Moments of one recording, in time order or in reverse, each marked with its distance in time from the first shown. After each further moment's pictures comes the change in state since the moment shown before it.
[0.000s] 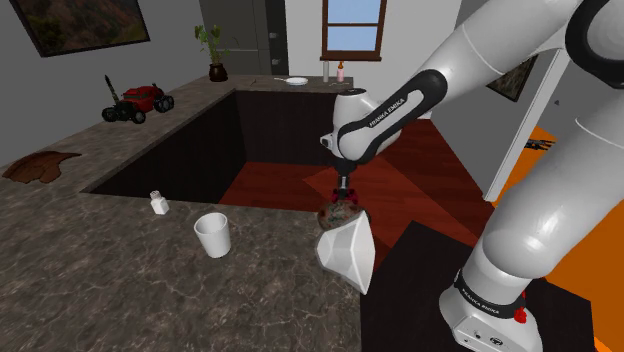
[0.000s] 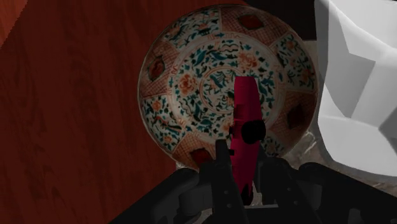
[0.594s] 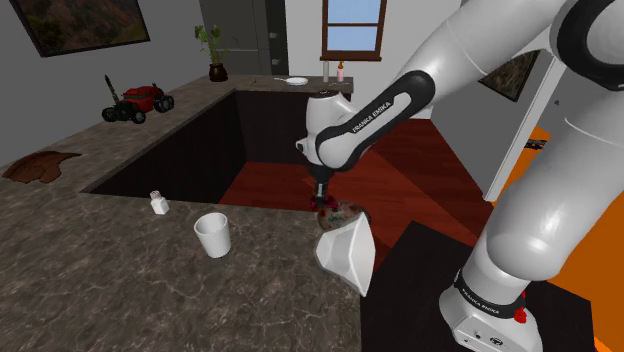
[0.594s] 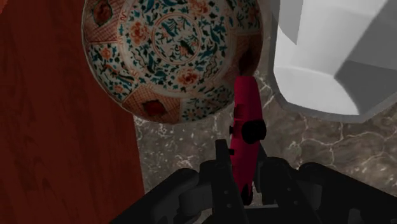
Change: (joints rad) arm 0.076 0.057 0.107 0.094 0.007 -0.042 0.178
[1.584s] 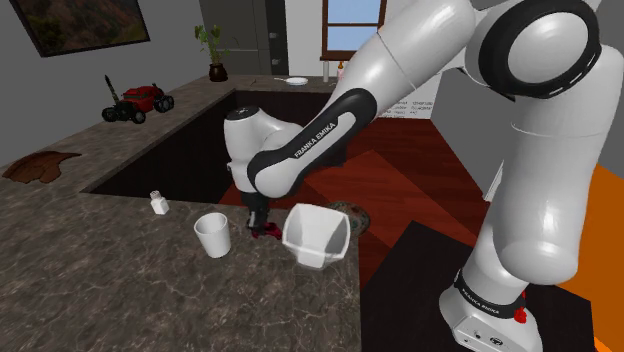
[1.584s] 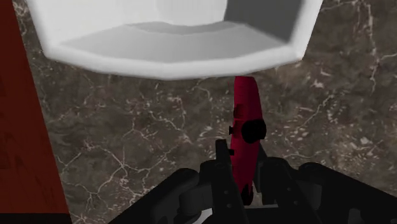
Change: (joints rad) arm 0.183 0.320 0.150 0.386 -0.113 -0.091 0.400
